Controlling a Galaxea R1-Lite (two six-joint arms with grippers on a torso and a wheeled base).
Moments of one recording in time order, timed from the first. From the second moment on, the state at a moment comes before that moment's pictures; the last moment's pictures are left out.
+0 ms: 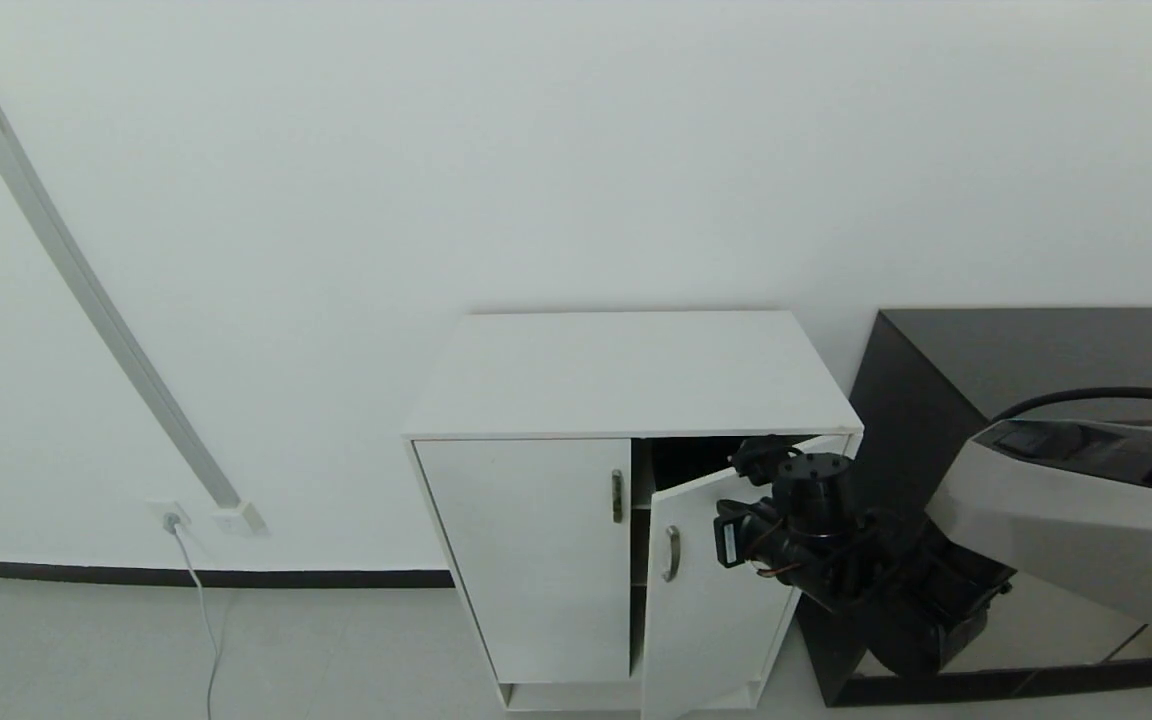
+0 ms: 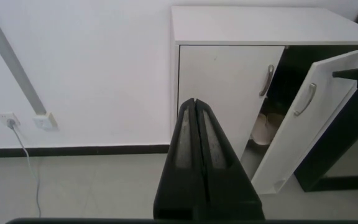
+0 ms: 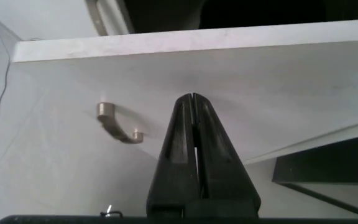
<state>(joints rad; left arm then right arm) 0.00 0.00 0.00 0.00 -0.01 -0.02 0.55 2.31 -0.90 -1.05 -0.16 0.09</state>
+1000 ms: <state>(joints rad) 0.00 0.00 0.00 0.00 -0.01 -0.02 0.48 2.48 -1.22 -0.91 -0.14 0.09</state>
